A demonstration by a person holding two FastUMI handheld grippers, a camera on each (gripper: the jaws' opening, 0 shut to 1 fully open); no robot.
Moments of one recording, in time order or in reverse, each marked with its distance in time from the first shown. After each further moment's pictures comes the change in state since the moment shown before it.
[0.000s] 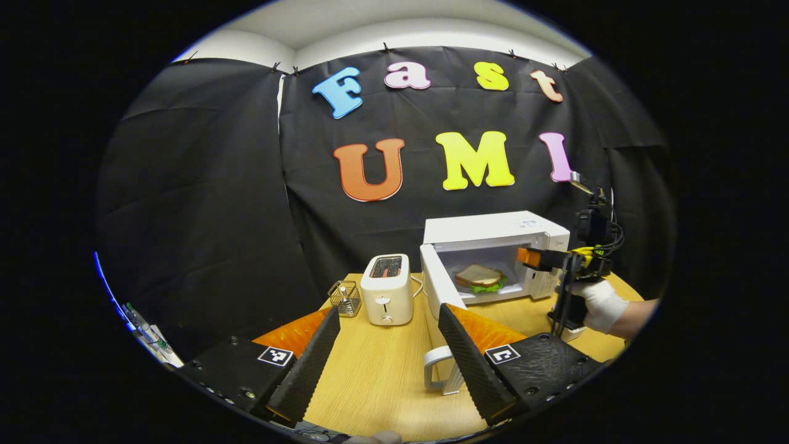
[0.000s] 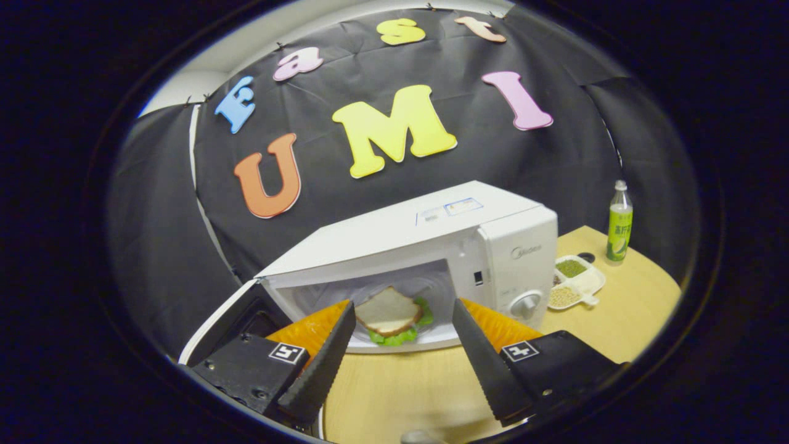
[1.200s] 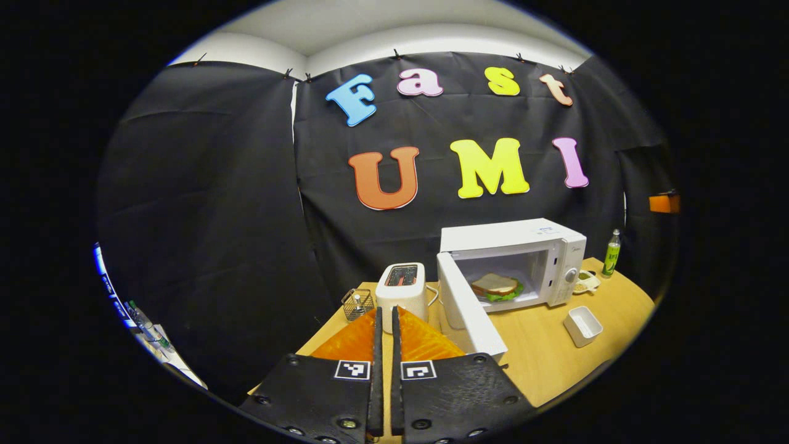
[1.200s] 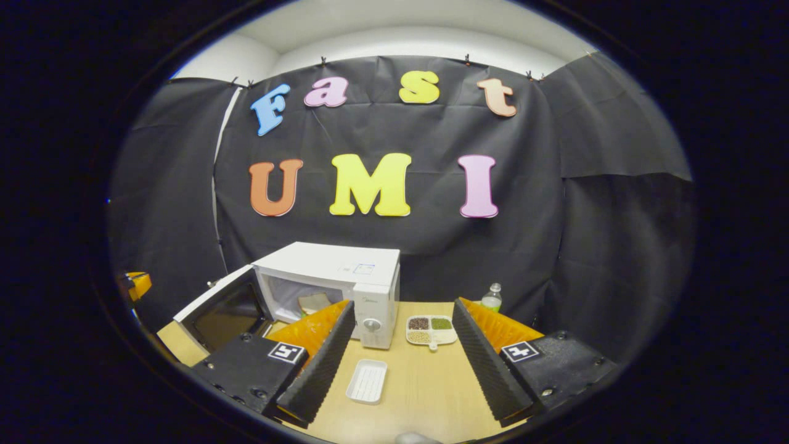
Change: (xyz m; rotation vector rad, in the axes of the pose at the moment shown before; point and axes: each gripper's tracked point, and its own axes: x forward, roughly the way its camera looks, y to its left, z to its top) left arm 0.020 0.030 -0.020 0.019 -0.027 0.083; right arm -0.243 -0.127 0.123 -0.282 -0.098 -0.116
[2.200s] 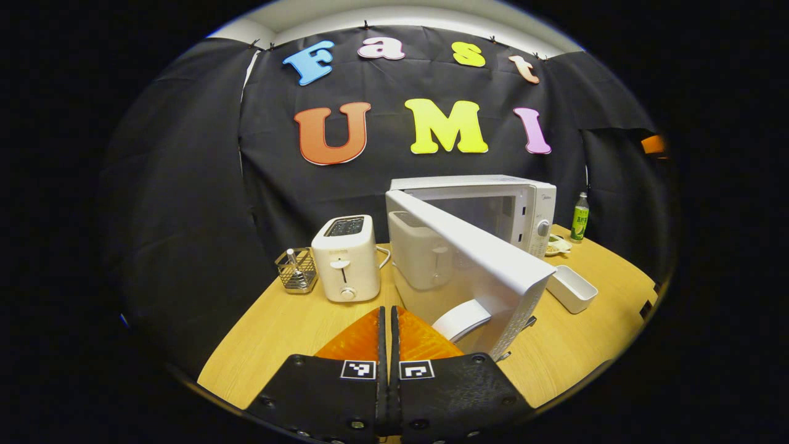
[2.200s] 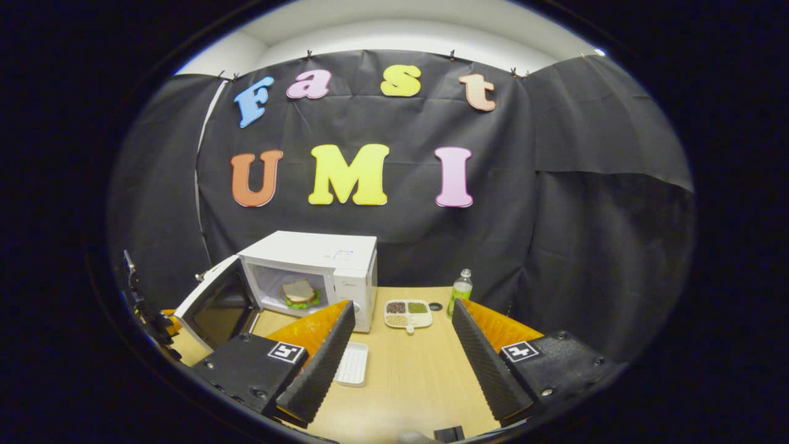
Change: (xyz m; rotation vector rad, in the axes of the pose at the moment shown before) left arm 0.051 -0.074 -0.100 0.001 0.102 -0.280; right arm -0.037 -0.024 -0.004 0.012 0.070 -0.110
